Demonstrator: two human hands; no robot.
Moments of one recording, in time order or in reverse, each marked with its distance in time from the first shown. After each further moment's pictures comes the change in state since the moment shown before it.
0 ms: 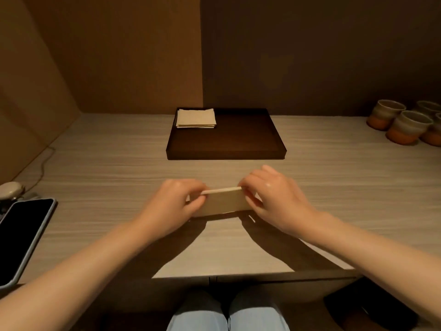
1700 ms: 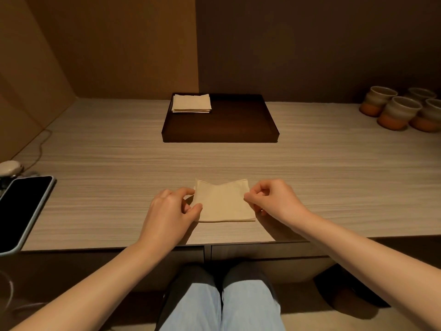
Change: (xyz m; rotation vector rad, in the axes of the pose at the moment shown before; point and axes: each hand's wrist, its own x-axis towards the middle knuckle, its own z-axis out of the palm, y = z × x) left_hand -0.055 0.018 0.052 -0.035 0.164 -0.366; right_hand -0.045 0.001 0.027 0.647 -0.145 0.758
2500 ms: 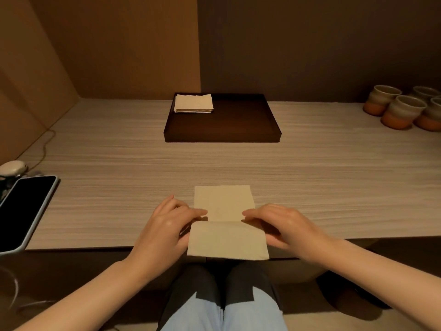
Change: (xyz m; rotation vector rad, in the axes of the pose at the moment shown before) left_hand -0.025 -0.026 -0.006 0.049 -0.089 0.365; right_hand -0.033 0.044 -0.010 -0.412 -0.183 -0.822
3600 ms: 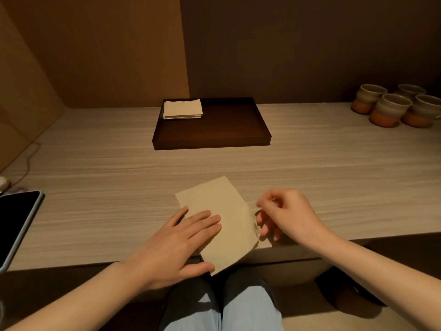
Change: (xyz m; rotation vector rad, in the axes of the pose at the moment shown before) left_hand 0.018 0.007 0.008 0.287 -0.445 0.271; right_hand 0.021 -0.028 -0.032 0.683 0.269 0.812
